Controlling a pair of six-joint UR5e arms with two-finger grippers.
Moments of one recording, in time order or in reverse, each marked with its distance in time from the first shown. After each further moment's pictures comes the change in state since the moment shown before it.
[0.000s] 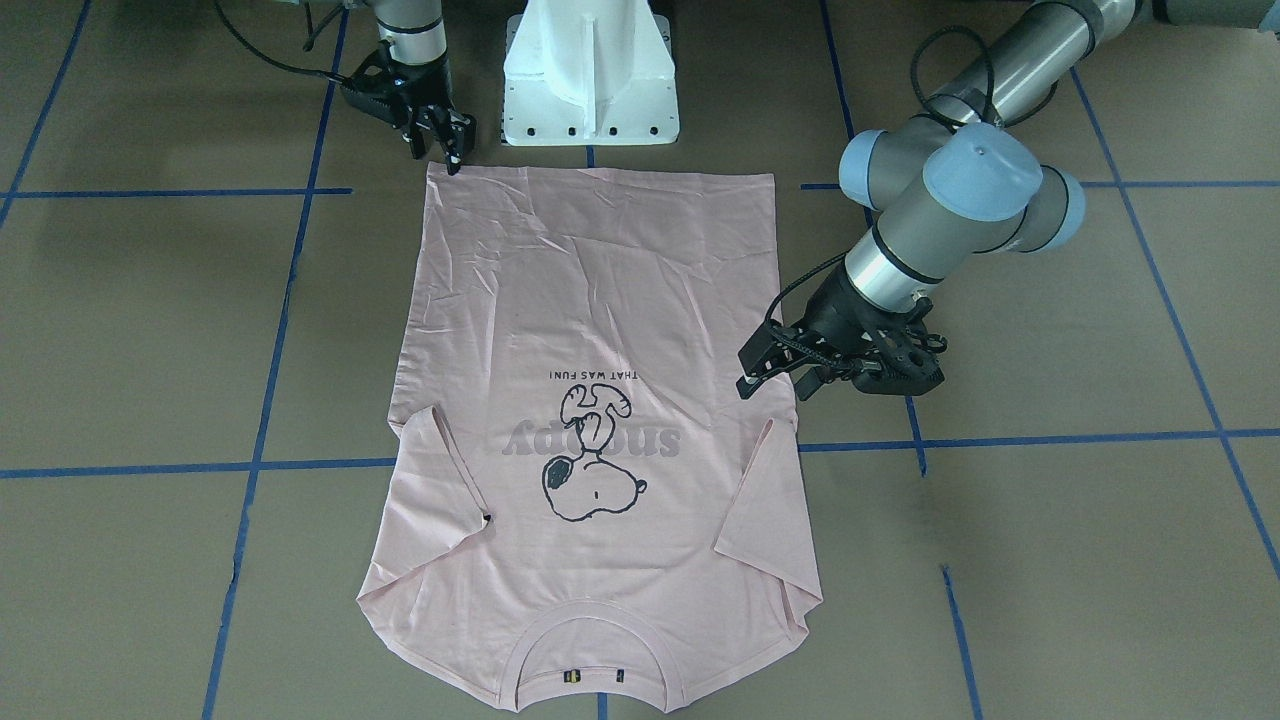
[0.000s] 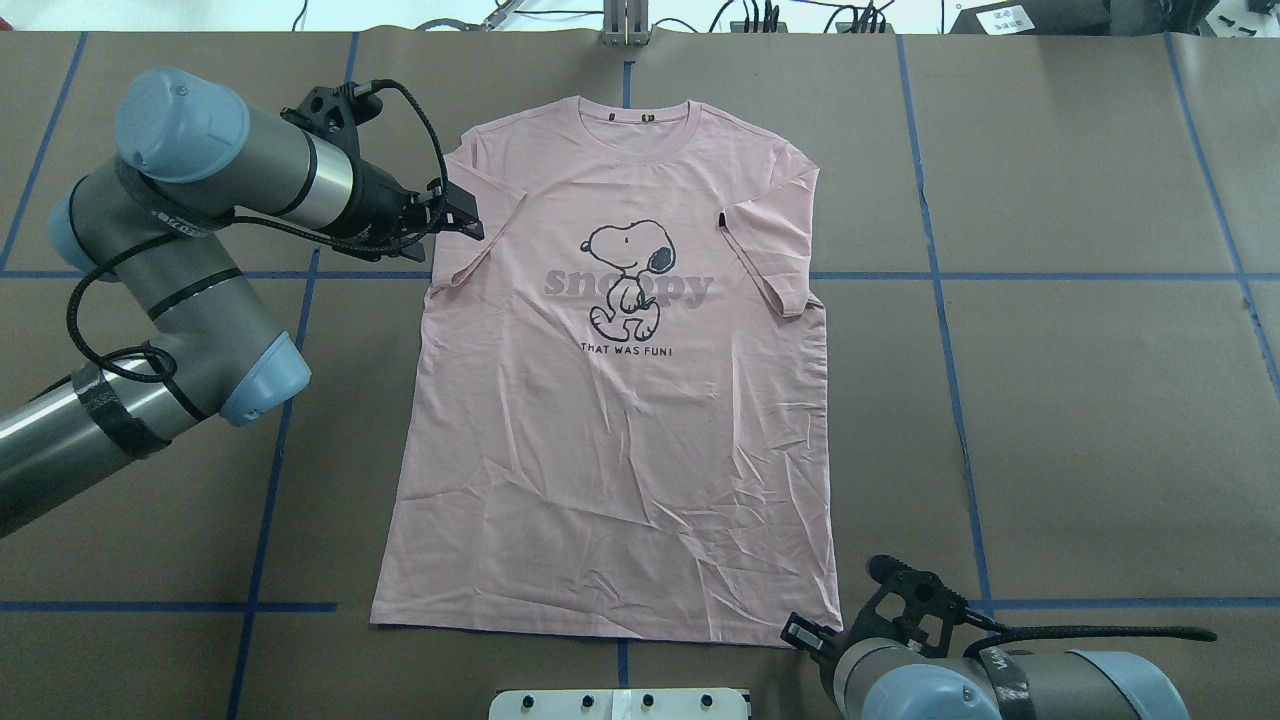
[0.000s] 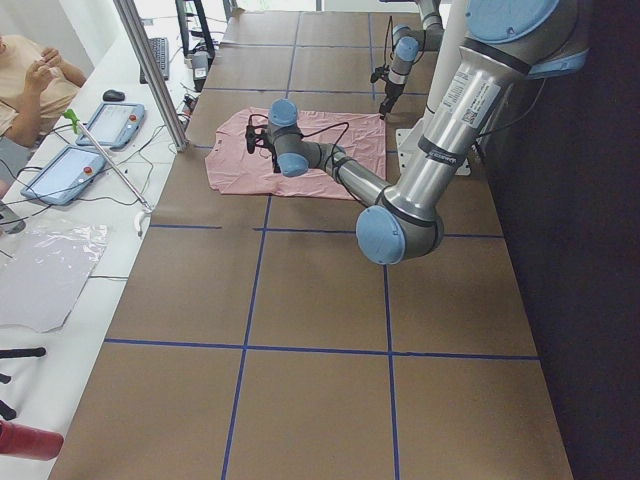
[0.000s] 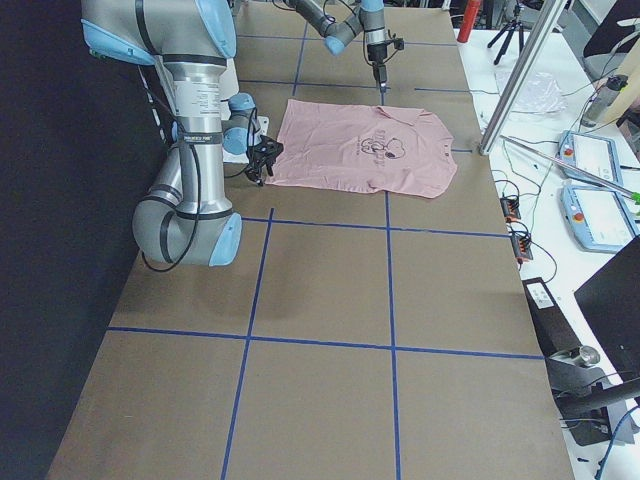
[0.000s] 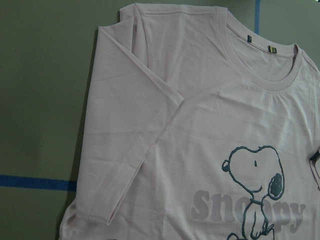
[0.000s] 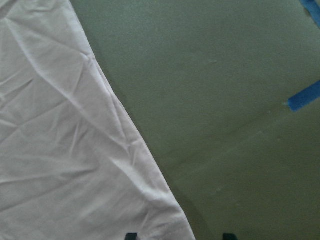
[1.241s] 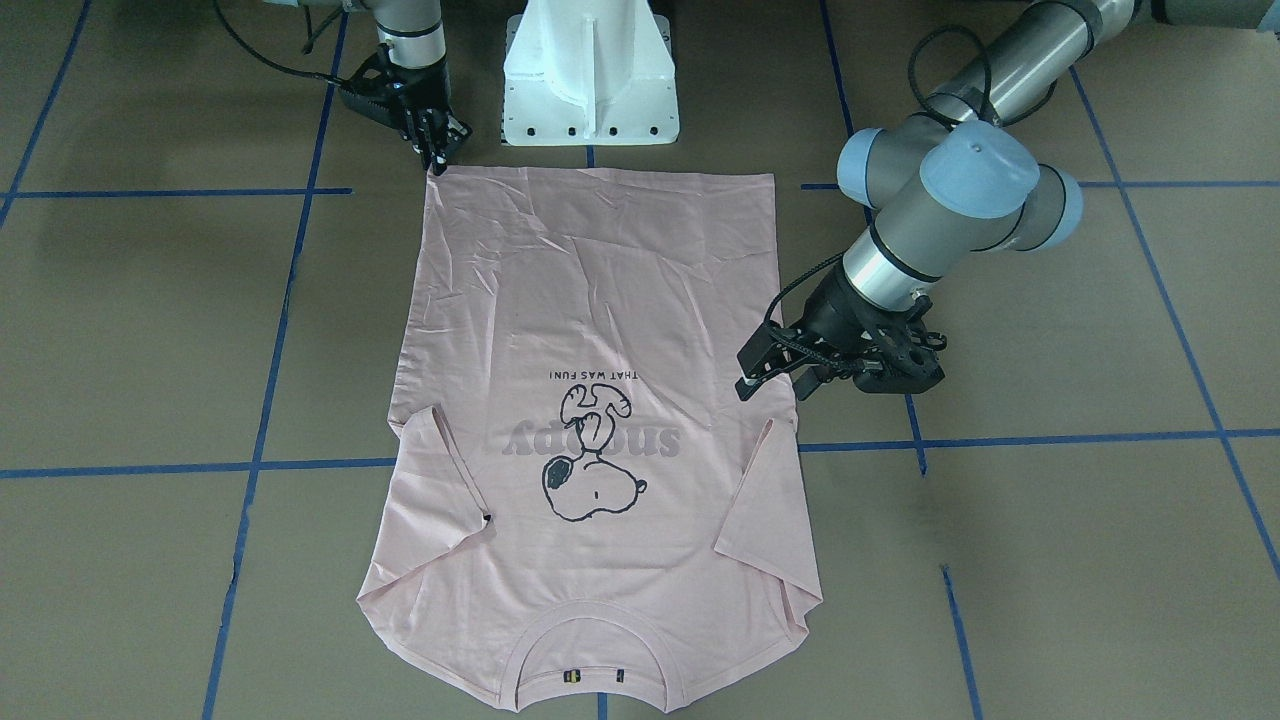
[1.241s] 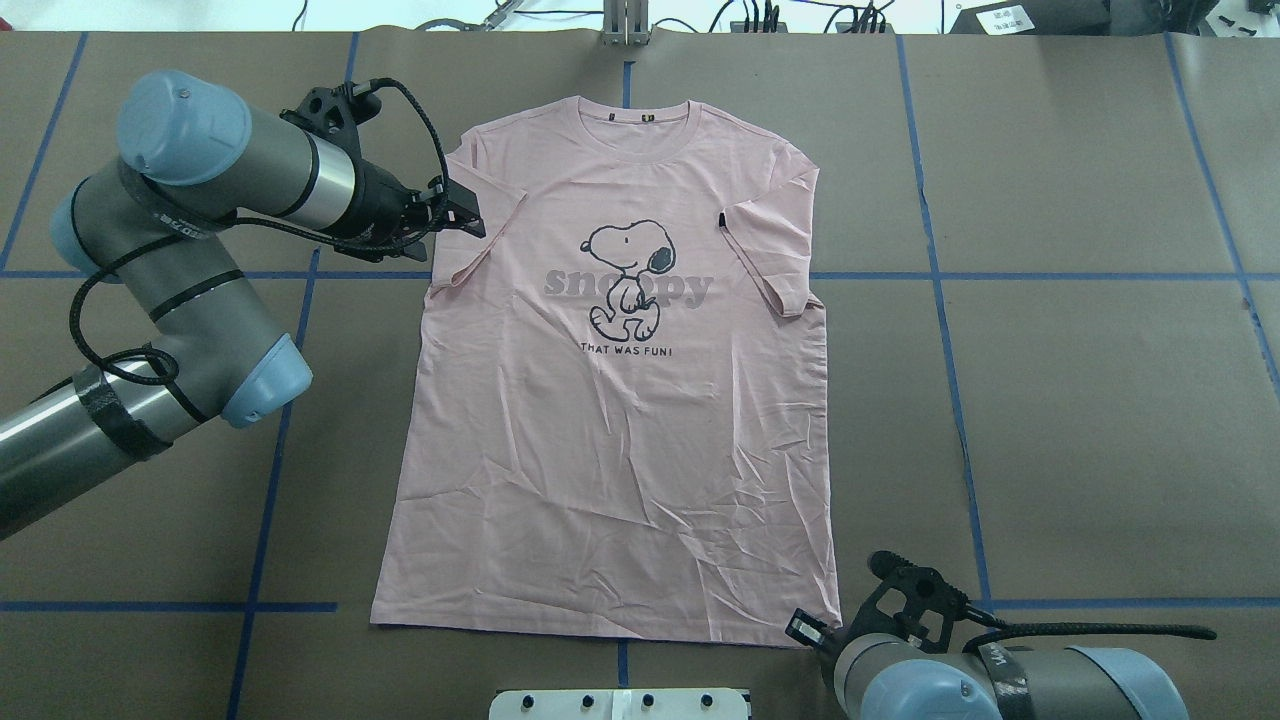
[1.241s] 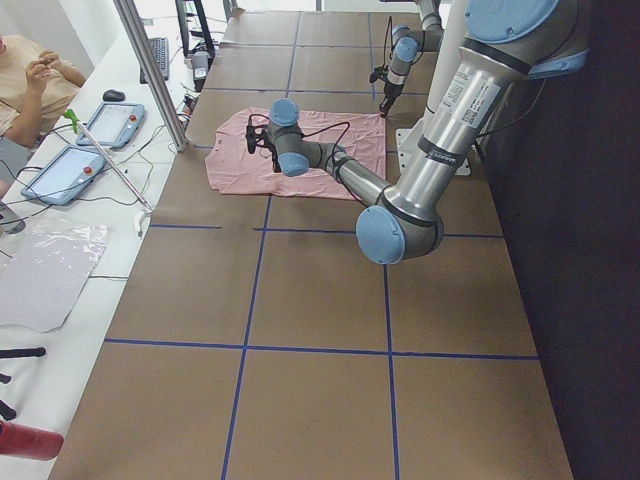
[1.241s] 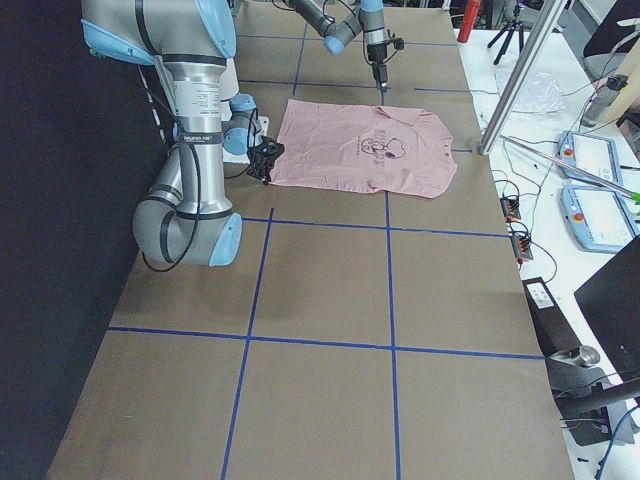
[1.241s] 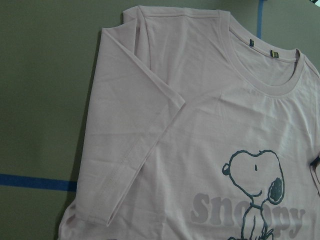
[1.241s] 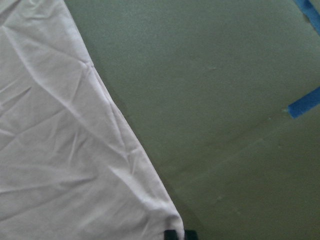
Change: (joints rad) left arm 0.004 -0.001 -0.005 0.000 0.015 -0.038; right arm 0.007 0.001 -0.003 -0.004 -0.002 0.003
